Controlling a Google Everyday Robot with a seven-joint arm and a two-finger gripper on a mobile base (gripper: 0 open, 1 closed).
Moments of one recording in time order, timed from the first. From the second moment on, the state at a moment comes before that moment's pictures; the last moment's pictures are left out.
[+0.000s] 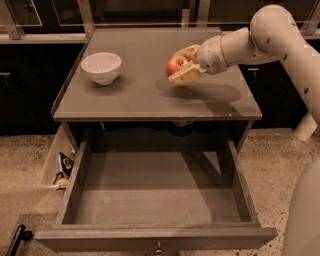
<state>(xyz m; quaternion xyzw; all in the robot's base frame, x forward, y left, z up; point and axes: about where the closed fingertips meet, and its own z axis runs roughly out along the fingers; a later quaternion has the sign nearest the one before) 0.711 -0.083 0.890 -0.59 0.63 0.21 0.46</state>
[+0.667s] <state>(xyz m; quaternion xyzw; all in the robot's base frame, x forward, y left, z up) 0.718 -0.079 0.858 -0.59 0.66 0.24 0.39</state>
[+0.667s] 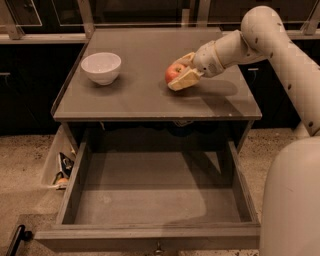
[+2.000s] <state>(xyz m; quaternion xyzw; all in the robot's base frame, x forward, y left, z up) 0.718 -0.079 0.857 -0.59 0.66 0.24 0.39</state>
